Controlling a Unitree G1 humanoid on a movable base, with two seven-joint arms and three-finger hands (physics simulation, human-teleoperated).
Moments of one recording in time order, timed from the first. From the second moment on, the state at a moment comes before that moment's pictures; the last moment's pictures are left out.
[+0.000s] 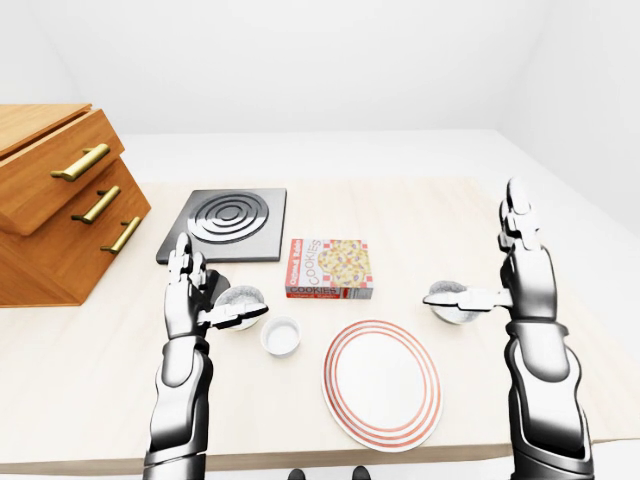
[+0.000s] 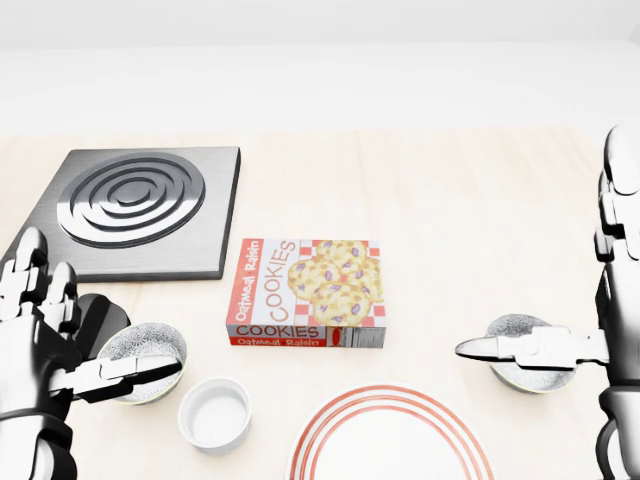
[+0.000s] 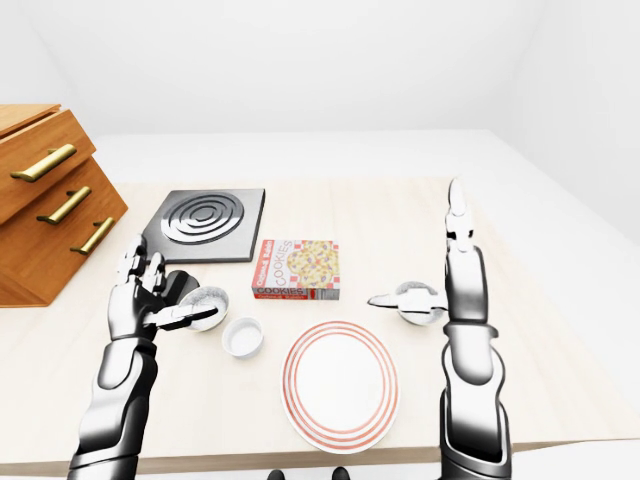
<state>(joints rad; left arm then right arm) -0.04 0.08 0.19 -0.08 -0.14 0.02 0.03 -0.03 -0.13 -0.24 -0.43 -0.22 0.07 0.08</state>
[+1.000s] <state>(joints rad) -0.04 0.08 0.19 -0.06 -0.15 0.03 0.03 0.16 -0.19 -0.36 -0.04 -0.94 -0.09 -0.29</state>
